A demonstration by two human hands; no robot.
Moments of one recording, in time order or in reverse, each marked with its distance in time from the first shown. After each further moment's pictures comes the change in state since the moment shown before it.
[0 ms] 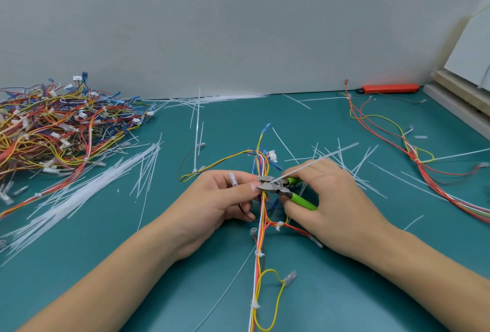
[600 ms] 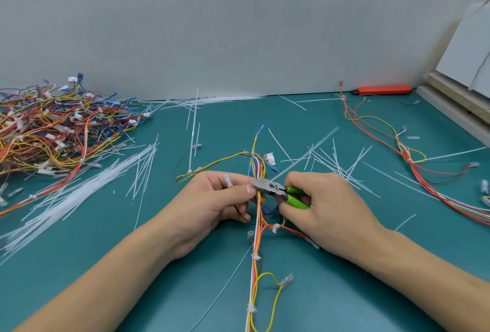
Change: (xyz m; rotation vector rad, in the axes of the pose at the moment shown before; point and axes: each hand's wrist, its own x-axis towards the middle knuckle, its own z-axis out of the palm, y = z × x) left_hand 0.000 -0.002 -0.005 0.012 -0.054 0.028; right_hand -0.001 0.005 0.008 -0.012 0.017 0.037
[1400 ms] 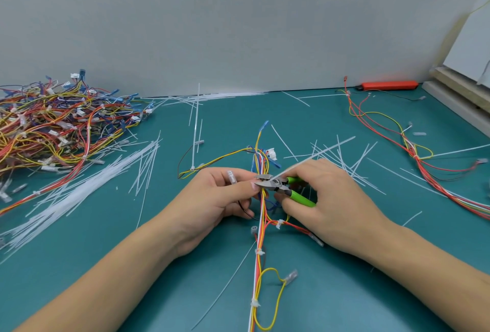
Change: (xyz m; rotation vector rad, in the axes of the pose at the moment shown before) left_hand 0.001 -0.001 0.003 -0.003 0.071 -0.014; right_hand 0.003 0.000 -0.004 0.025 -0.019 -0.072
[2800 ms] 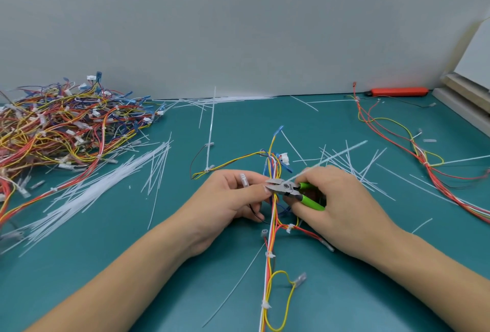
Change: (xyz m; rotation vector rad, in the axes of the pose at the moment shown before) left_hand -0.001 0.001 0.003 0.043 -0.018 0.027; right_hand -0.002 0.006 0.005 0.004 0.034 -0.006
